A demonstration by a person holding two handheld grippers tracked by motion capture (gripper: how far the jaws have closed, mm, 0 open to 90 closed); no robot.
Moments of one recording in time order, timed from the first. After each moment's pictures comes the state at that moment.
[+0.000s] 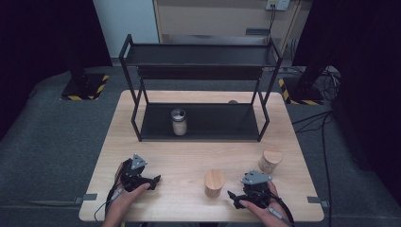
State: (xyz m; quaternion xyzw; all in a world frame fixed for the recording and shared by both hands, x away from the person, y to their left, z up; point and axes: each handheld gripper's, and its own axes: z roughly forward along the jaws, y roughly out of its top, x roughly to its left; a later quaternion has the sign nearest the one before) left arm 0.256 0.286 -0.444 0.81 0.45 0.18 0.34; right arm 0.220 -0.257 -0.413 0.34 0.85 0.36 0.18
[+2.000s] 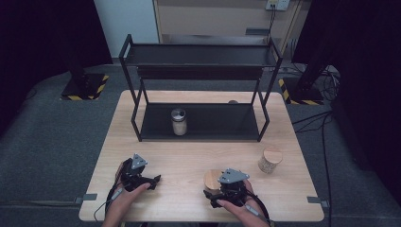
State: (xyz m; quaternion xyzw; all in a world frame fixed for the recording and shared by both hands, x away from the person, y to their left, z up) left arm 0.258 0.286 -0.444 0.81 0.45 0.18 0.34; right arm 0.233 -0.210 -0.424 0.31 0.84 0.42 0.14
